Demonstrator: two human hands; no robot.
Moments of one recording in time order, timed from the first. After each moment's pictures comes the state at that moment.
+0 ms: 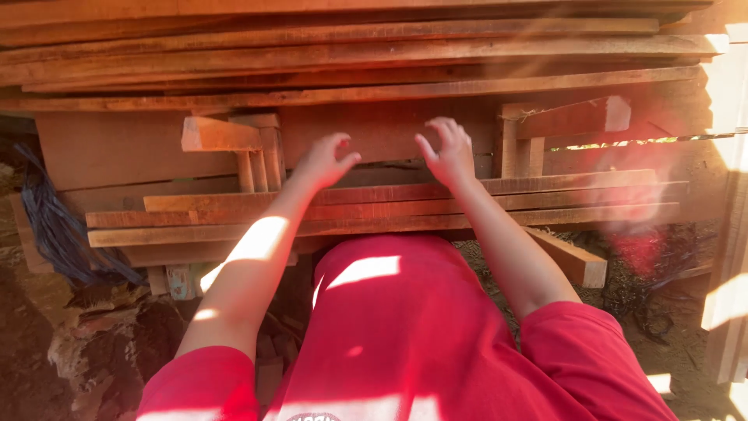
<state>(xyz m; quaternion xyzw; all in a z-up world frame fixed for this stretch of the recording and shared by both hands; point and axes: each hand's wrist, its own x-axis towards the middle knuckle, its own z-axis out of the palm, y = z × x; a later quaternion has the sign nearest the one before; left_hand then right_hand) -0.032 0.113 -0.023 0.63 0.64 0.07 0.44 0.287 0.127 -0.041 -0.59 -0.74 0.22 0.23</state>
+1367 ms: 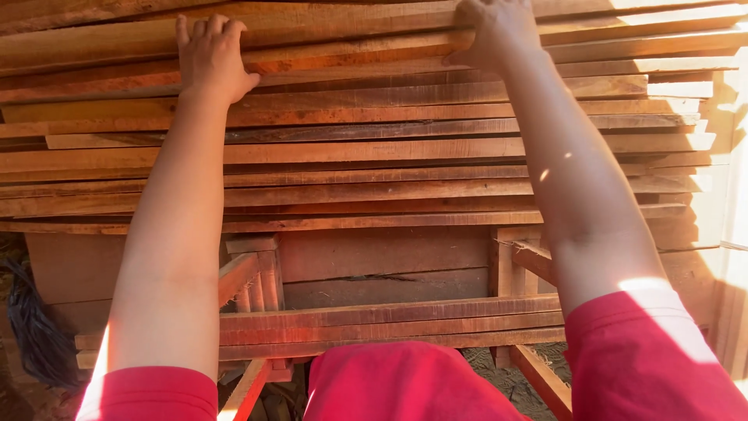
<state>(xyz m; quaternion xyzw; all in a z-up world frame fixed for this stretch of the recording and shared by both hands) -0.179 0.512 -0.011 0.77 0.64 -0.02 0.01 0.290 0.567 0.062 -0.54 -0.84 0.08 -0.02</state>
